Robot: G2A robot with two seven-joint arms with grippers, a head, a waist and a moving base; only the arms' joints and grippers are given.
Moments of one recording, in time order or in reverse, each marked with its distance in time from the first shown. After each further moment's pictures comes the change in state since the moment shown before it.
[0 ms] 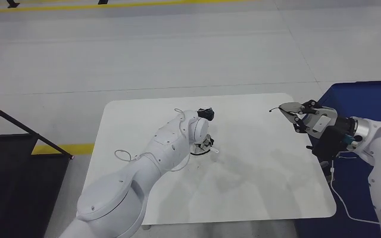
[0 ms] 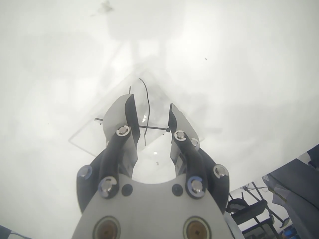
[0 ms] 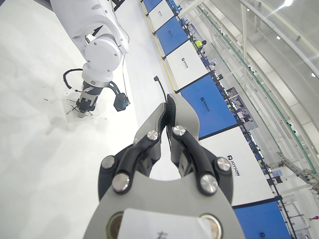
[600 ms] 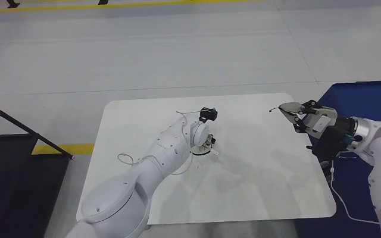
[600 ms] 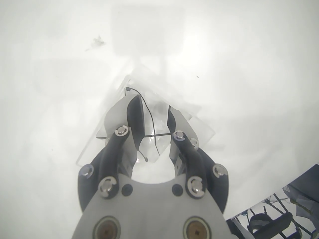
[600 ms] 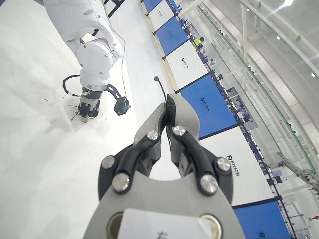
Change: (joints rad) left arm 0.029 -0.026 -0.028 0.053 0.077 -0.098 0.136; right arm 0.000 0.000 0.000 0.000 0.000 0.000 0.000
